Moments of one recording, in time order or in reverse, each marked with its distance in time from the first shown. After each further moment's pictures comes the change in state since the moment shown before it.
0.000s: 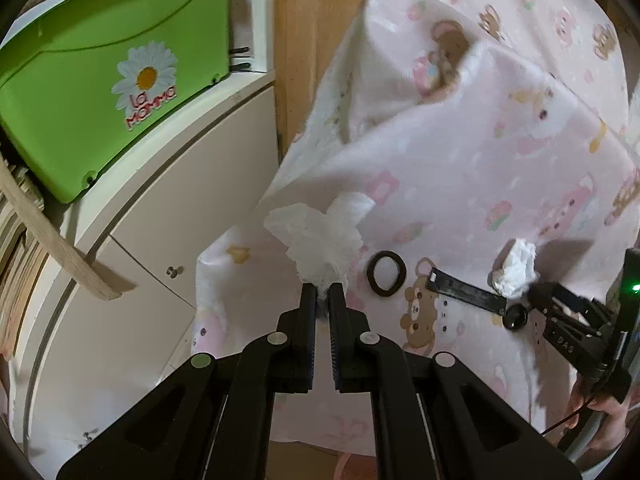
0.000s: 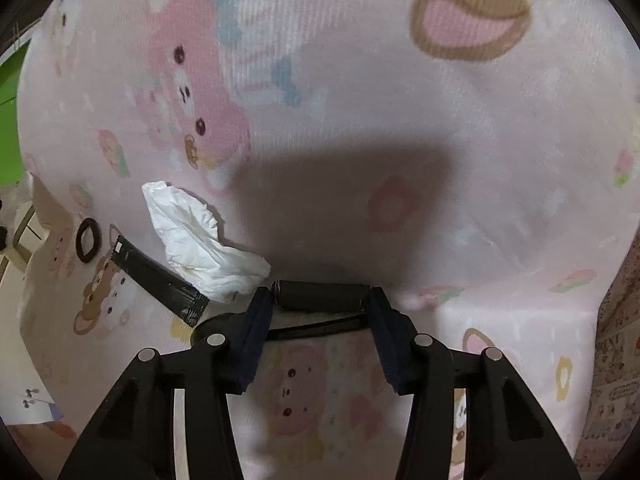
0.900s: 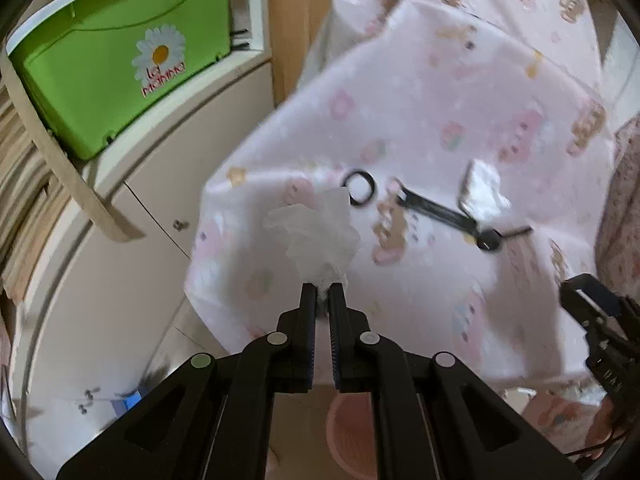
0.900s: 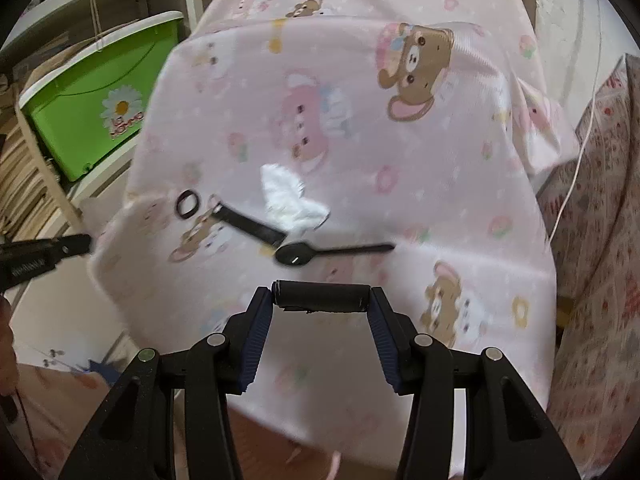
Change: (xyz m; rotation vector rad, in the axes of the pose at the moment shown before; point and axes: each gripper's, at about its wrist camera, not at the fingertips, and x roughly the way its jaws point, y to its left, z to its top) left arm -0.050 -0.019 -0.072 0.009 0.063 0.002; right arm -0.131 0.009 -0.053 -0.047 -0.063 0.113
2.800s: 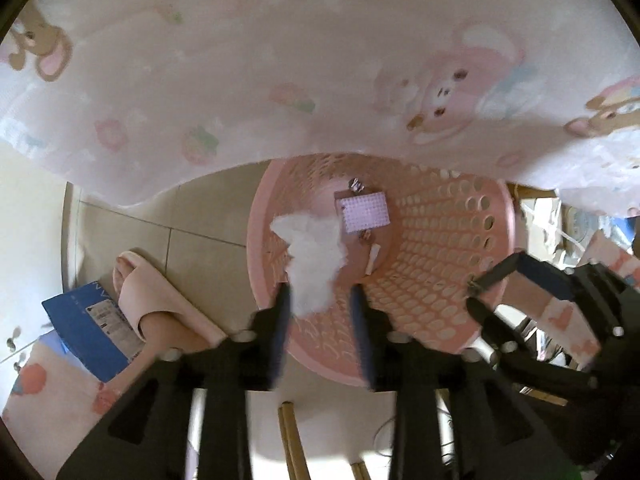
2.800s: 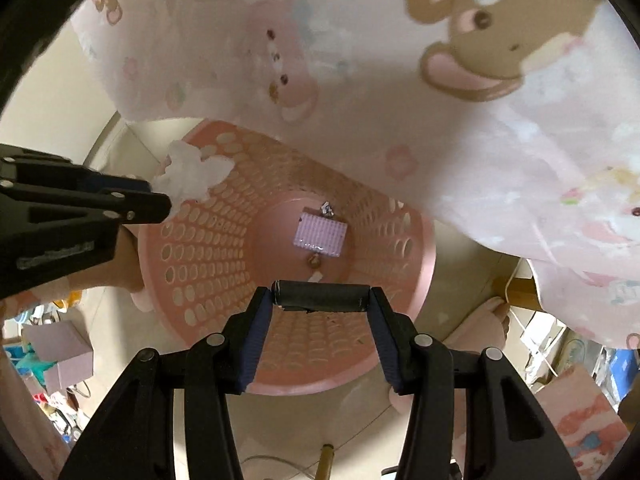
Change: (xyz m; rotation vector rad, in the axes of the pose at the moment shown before) left arm 0.174 -0.053 -0.185 0.167 0.592 -0.127; right arm 0.127 0.039 -0.232 -0.152 0.602 0.023
